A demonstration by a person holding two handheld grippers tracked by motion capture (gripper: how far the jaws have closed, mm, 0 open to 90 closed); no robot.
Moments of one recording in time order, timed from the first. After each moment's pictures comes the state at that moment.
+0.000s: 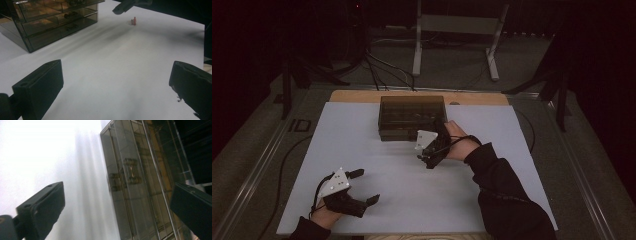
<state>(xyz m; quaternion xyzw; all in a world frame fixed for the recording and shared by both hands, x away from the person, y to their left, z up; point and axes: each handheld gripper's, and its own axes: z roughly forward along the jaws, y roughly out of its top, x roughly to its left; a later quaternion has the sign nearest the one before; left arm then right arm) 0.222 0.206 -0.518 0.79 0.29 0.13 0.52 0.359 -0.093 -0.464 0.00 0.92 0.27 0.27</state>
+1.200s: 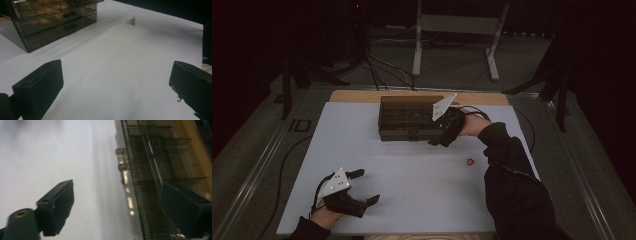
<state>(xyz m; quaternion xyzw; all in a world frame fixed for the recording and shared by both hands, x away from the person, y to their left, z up) 0.222 0.206 -0.519 0.79 0.29 0.12 0.52 0.429 -0.134 -0.429 0.02 0.95 0.31 0.05</state>
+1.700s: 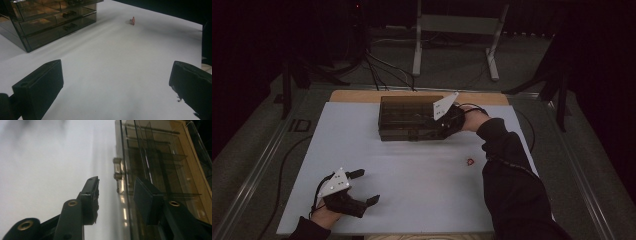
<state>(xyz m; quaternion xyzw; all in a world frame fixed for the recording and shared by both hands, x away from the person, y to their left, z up) 0.222 0.206 -0.519 0.79 0.29 0.12 0.52 0.440 -0.136 -0.432 -0.04 0.94 0.34 0.07</state>
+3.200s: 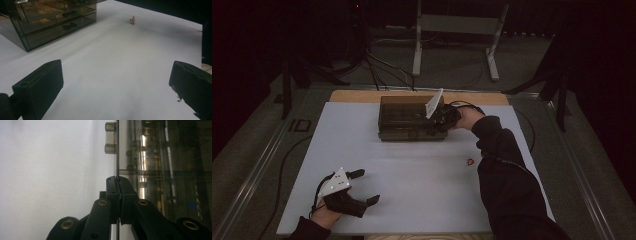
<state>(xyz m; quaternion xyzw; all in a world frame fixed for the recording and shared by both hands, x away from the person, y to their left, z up) 0.223 0.206 -0.520 0.79 0.29 0.12 0.52 0.467 -0.118 -0.450 -0.02 0.97 0.24 -0.03</state>
